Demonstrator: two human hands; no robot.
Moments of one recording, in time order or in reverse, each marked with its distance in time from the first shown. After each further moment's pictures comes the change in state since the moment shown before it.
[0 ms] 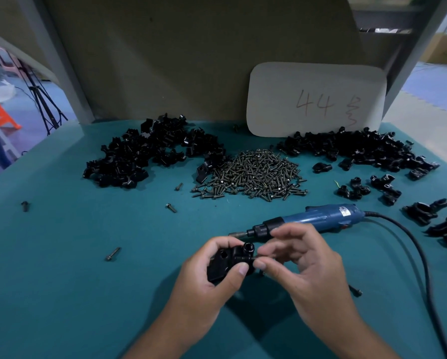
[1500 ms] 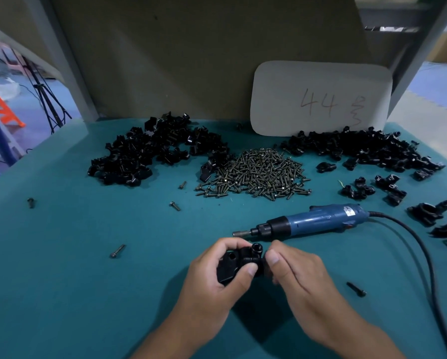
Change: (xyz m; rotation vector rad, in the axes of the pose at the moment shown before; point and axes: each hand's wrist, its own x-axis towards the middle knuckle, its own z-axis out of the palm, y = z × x) left_hand -0.004 0.016 0.006 0.069 0.025 0.040; right_hand -0.004 0.005 -0.004 -0.401 -0.328 0.010
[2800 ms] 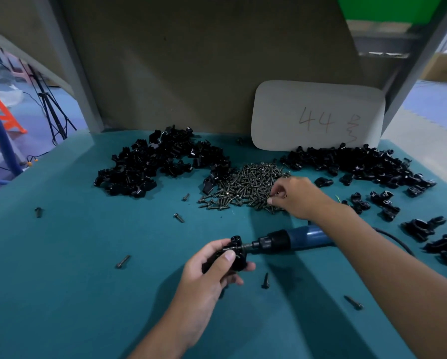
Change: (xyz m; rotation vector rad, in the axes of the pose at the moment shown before) left_hand 0.014 0.002 -0.006 -0.636 0.145 -0.324; right_hand 0.163 0.051 -0.062 -0.562 -0.210 0.333
